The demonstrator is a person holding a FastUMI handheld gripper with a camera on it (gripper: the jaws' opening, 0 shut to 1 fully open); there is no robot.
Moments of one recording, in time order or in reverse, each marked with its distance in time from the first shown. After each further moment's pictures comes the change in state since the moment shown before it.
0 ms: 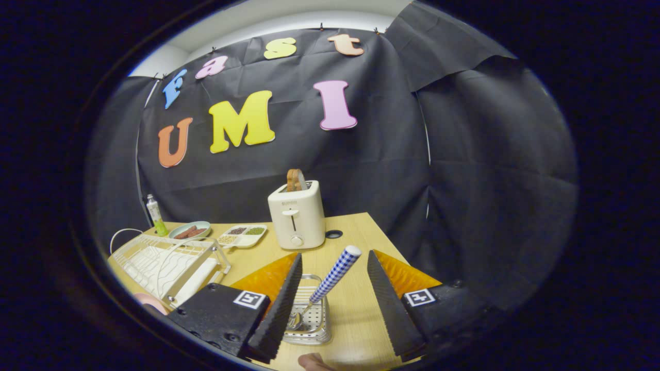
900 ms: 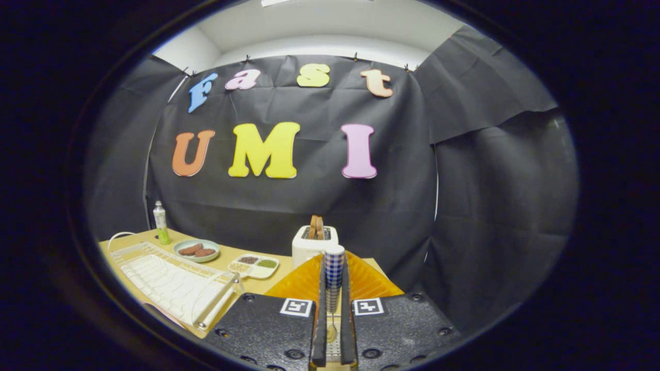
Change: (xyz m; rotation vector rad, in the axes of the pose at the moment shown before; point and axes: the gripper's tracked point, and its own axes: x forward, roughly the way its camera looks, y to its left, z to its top) arm -0.063 0.071 0.097 -0.138 -0.238 -0.008
